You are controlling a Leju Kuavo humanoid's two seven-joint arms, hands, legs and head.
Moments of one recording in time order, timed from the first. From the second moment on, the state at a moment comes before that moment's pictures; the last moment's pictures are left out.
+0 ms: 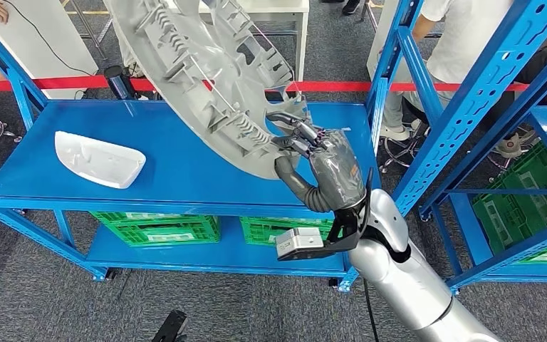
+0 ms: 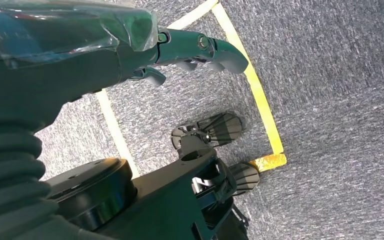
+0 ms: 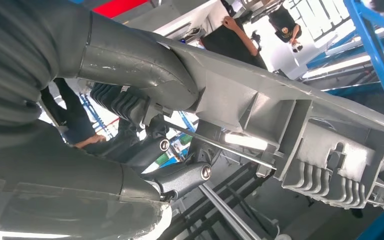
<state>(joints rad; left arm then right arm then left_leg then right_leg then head) -0.07 0.03 -0.67 -0.30 0.45 0.16 -0.13 -0.50 -0.13 0.70 -1.50 0.59 -0.38 -0.38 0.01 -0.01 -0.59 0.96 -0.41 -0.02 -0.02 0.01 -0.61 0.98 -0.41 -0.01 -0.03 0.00</state>
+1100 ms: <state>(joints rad) -0.07 0.03 -0.69 -0.30 0.43 0.21 -0.19 -0.50 -0.13 0.71 -1.51 0.58 -0.36 -0.39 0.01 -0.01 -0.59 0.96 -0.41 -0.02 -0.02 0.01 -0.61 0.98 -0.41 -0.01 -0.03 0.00</state>
